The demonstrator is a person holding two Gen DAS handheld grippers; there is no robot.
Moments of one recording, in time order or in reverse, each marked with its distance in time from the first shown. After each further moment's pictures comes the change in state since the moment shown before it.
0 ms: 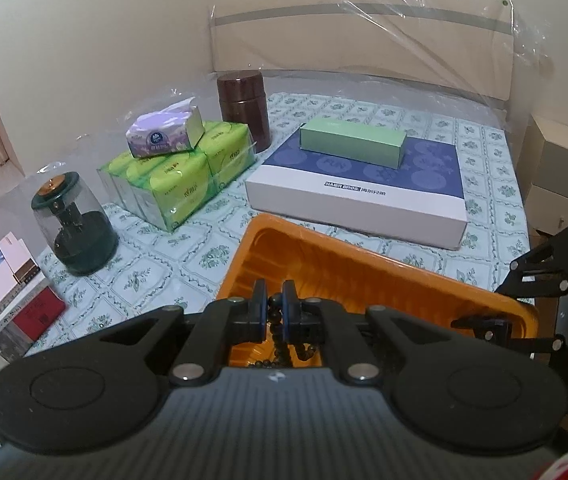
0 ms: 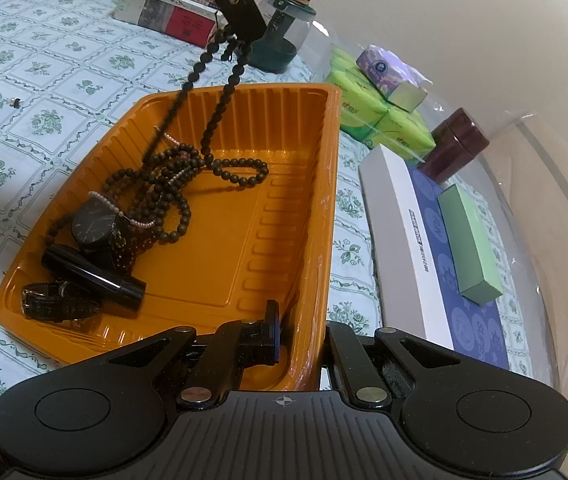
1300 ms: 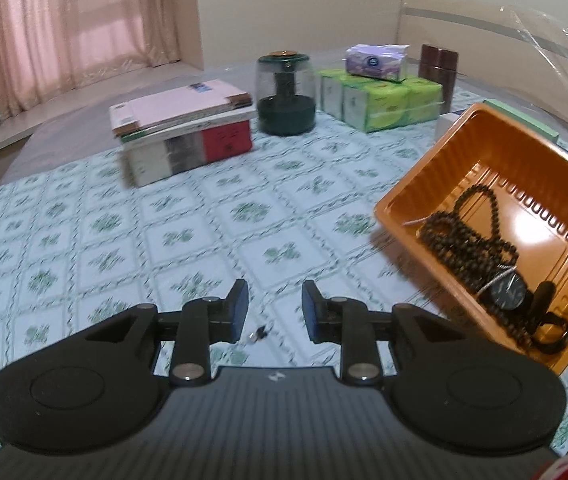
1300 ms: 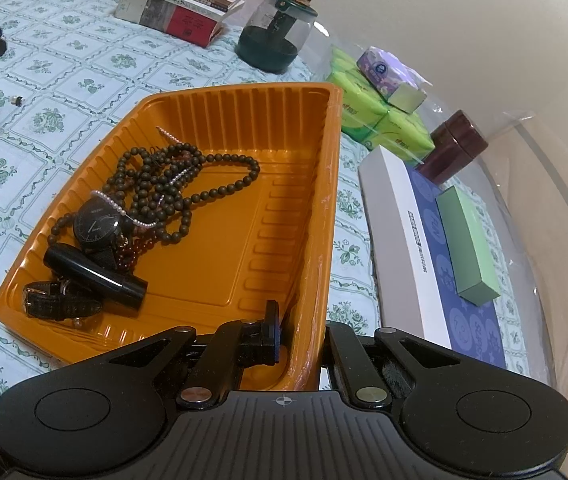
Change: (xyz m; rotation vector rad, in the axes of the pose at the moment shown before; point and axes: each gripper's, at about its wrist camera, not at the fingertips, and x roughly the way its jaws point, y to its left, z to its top) left arm -0.098 0.078 -0.197 -0.407 0.040 0.382; right arm -0.003 0.000 0.000 -0.007 0.001 -0.006
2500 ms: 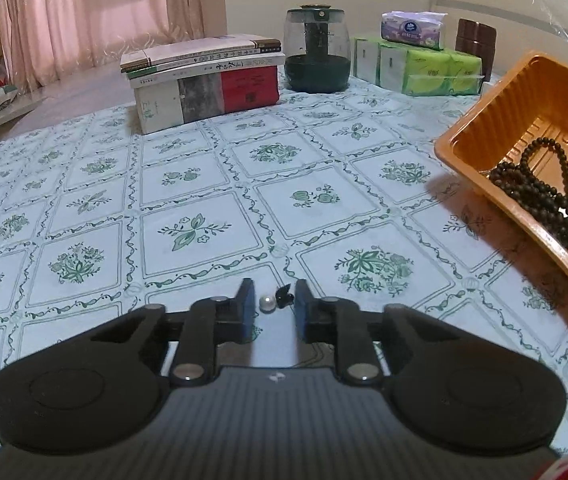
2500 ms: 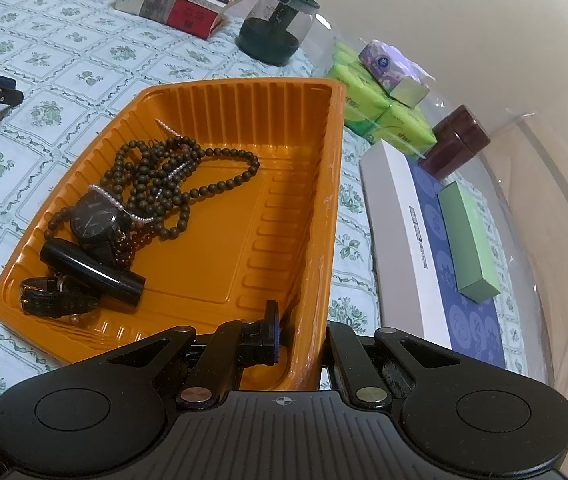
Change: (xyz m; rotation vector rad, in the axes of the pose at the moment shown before) left arm 0.086 0.008 -0.055 -0.042 0.007 0.055; right arm 0.005 0.001 0.002 -0.007 0.027 -0.002
